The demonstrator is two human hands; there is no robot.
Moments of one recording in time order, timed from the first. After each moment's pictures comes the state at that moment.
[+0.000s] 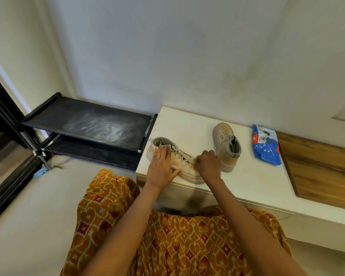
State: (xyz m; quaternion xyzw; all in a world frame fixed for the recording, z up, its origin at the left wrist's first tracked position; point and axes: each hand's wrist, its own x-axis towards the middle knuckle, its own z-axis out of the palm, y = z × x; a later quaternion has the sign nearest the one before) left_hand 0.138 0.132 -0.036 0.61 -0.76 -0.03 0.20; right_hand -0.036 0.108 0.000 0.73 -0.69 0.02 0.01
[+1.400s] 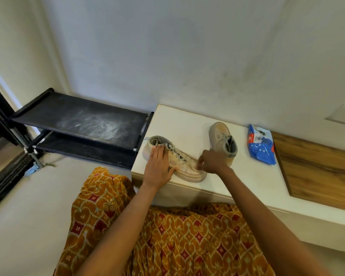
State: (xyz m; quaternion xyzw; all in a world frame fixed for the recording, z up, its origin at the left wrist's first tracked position) left_hand 0.134 0.133 -0.041 0.61 -0.76 -0.04 0.22; right_hand -0.061 0.093 0.026 0.75 -0.65 -0.09 -0.10
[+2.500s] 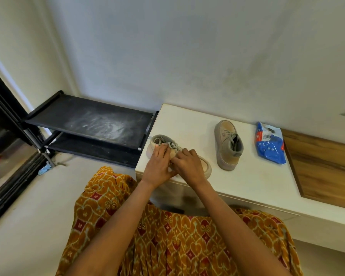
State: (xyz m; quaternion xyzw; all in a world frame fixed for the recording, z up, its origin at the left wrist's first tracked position) left_hand 0.144 0.127 -0.044 0.58 -0.78 -0.07 0.23; right_hand 0.010 0.124 -0.006 0.87 -0.47 0.10 0.11
